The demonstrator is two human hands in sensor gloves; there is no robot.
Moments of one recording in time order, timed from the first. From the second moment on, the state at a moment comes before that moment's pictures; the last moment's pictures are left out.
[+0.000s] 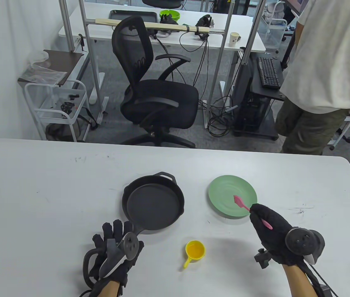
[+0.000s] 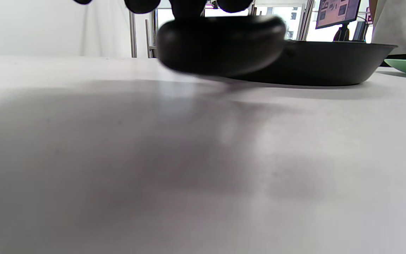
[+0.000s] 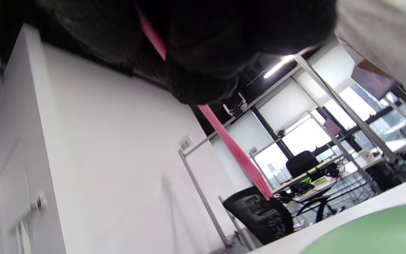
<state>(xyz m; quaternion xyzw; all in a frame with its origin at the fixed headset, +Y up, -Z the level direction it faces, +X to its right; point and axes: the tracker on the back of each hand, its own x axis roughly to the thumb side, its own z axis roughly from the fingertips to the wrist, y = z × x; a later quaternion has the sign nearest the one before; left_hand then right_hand) -0.147 -0.755 -0.338 -0.04 0.07 0.02 1.00 0.318 -0.684 -0.381 0.20 -0.24 0.86 0.40</state>
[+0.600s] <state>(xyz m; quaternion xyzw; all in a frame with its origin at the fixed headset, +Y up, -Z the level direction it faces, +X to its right) -0.130 -0.754 -0.380 -0.13 0.17 -0.04 0.98 0.364 -0.718 -0.358 0.15 -0.18 0.72 0.65</state>
